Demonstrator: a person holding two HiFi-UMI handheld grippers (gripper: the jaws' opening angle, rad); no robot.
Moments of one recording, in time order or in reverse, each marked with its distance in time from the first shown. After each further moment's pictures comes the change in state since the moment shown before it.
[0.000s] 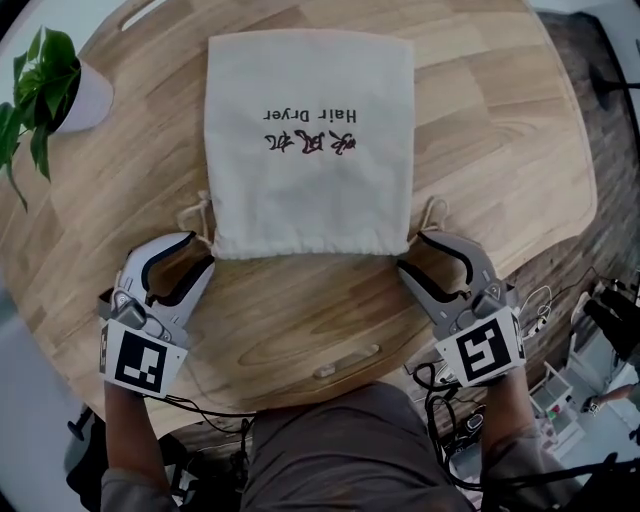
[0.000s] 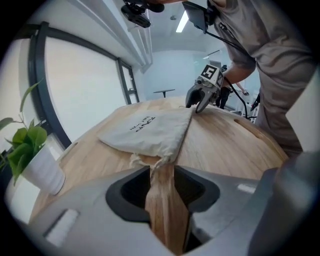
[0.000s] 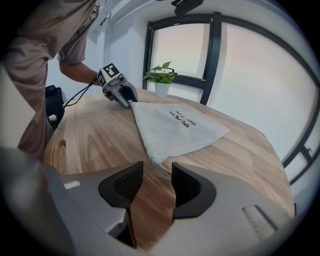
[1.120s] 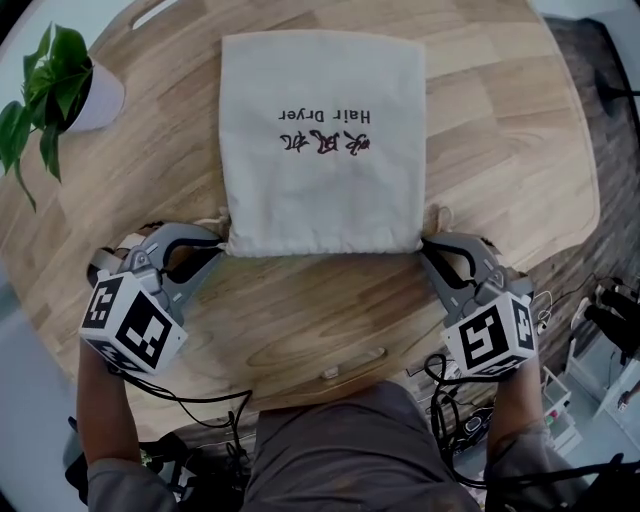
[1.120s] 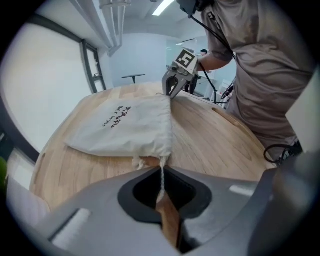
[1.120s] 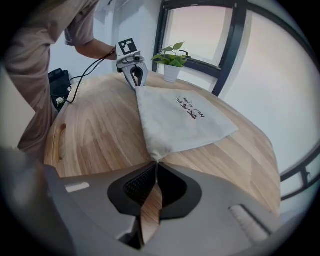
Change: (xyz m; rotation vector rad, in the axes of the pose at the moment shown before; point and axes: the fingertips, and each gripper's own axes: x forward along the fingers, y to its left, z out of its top) left arm 0.012 -0.010 -0.007 0.183 0.173 -0.332; right arm 0.010 -0.008 -0.008 -0.116 0.155 0.039
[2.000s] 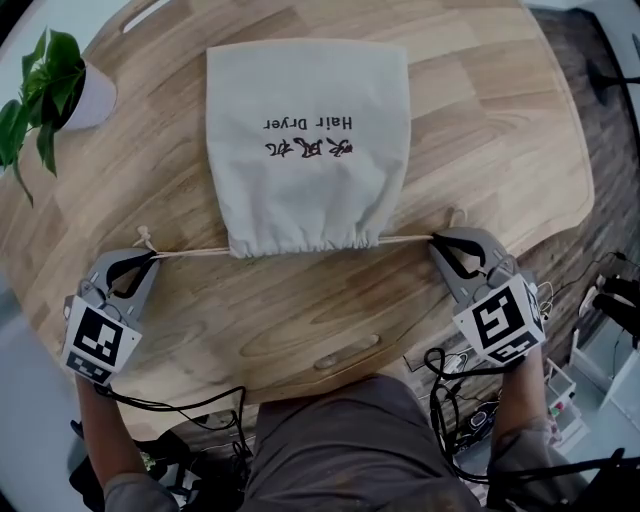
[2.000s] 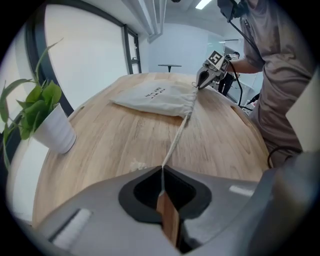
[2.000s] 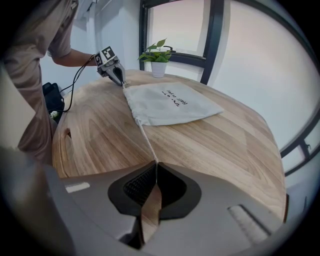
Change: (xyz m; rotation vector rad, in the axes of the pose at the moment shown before) left arm -0.054 0.007 -0.085 -0.368 0.101 0.216; right arm -0.016 -0.017 -0.029 0.169 0.028 0.002
